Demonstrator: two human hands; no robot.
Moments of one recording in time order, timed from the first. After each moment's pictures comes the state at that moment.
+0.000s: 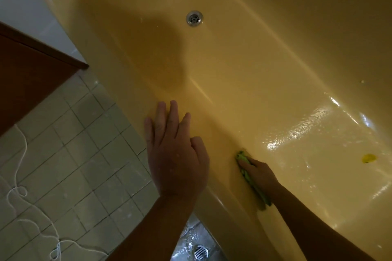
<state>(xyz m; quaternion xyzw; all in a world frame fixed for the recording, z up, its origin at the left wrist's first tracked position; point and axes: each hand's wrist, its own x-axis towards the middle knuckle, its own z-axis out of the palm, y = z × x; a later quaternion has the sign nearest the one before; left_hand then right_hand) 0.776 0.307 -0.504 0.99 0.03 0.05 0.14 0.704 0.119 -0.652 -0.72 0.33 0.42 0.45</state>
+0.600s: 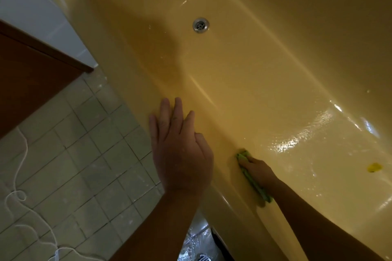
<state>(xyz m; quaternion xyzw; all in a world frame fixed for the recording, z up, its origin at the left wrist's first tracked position) 0.796 0.320 -0.509 0.98 0.04 0.08 0.16 0.734 0.130 -0.663 -0.71 0.30 0.46 0.44</state>
